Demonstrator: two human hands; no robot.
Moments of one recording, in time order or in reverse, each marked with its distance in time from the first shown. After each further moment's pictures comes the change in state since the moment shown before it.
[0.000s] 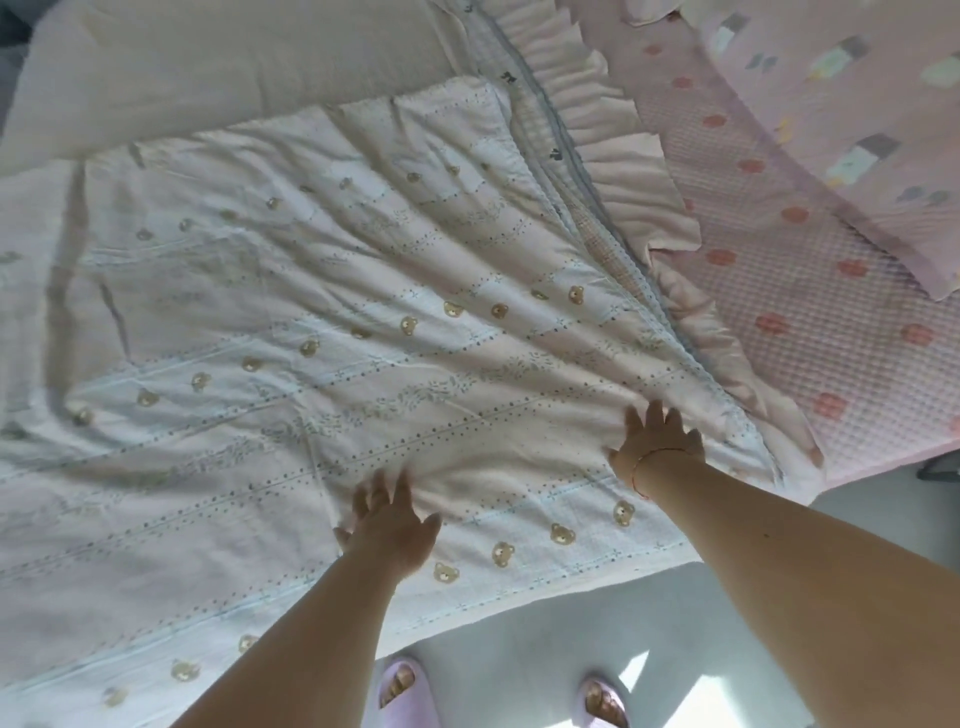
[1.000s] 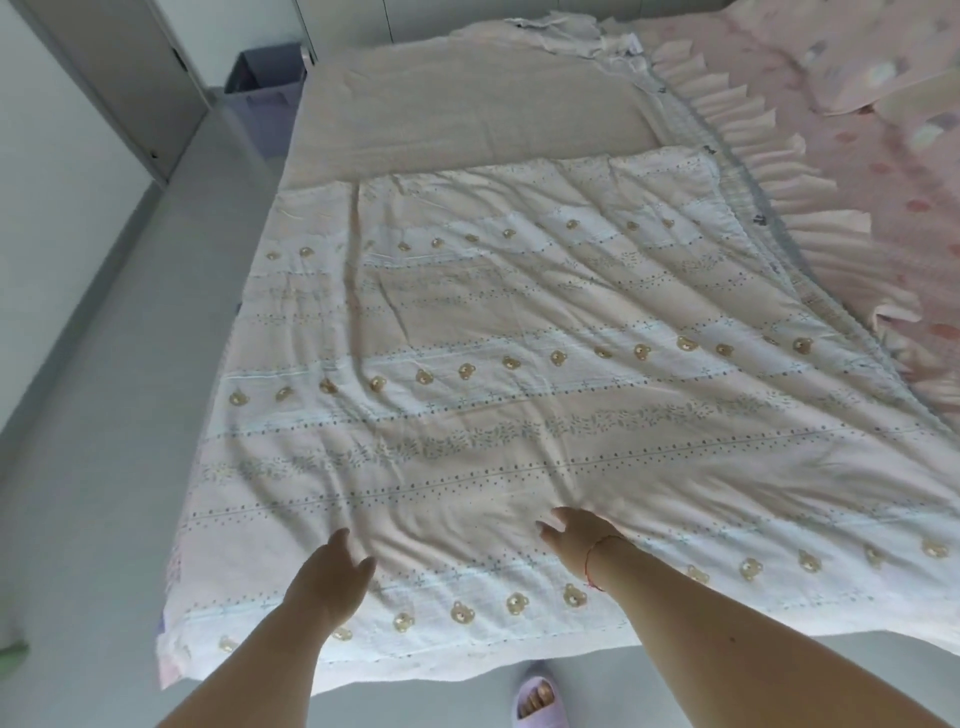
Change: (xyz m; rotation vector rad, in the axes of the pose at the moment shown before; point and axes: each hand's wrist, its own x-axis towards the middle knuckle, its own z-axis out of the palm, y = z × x) left_hand -0.054 -0.375 -0.072 -0.252 0.135 -0.188; right_hand -0.177 -0.339 0.052 0.253 -0.195 -0.392
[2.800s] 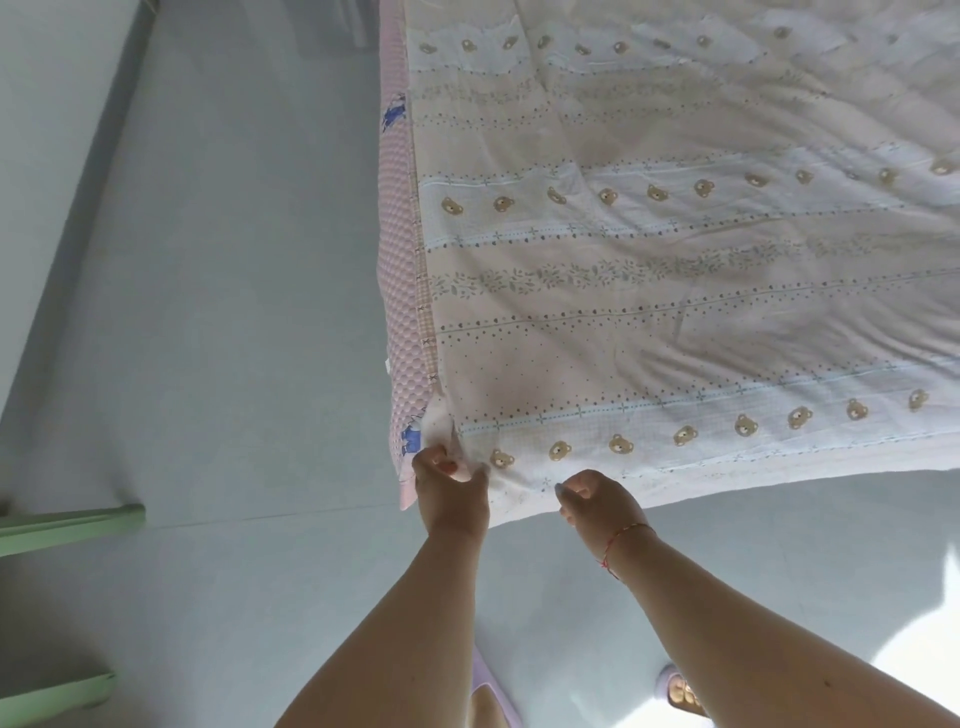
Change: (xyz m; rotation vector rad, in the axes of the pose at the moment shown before) left_hand 0.030 -0.259 0.032 -0.999 0.178 -0.154; right_hand -0.026 -0.259 0.303 0.422 0.181 0.116
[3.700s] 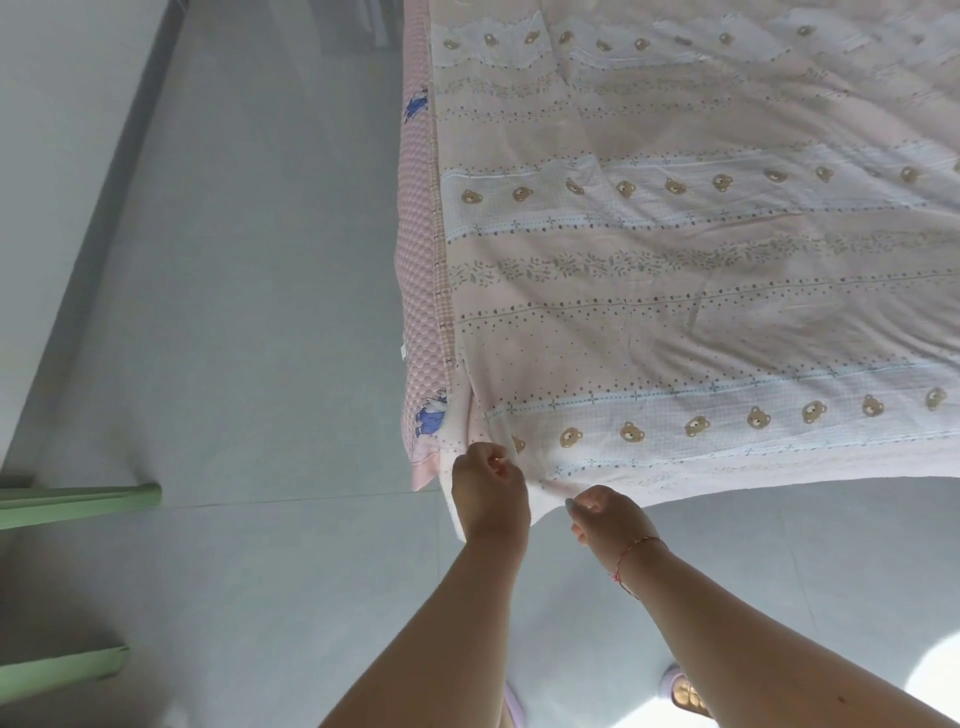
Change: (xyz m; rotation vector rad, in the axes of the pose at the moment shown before) left_hand -0.034 -0.001 0.010 0.173 0.043 0.192; right_hand -0.015 0.019 0.016 0.017 -0.047 0.036
